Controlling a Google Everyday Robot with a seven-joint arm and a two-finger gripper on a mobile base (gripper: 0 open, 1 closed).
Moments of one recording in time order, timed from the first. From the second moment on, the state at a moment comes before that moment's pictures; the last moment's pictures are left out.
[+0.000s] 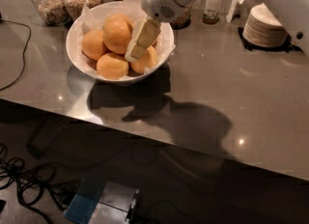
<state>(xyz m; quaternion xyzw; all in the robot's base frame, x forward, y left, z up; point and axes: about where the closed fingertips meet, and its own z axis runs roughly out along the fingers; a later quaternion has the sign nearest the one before) 0.615 0.060 0.985 -0.70 0.58 0.12 0.41</state>
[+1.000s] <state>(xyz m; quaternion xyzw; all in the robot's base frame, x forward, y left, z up) 0.647 0.105 0.935 -0.71 0.56 0.20 0.37</state>
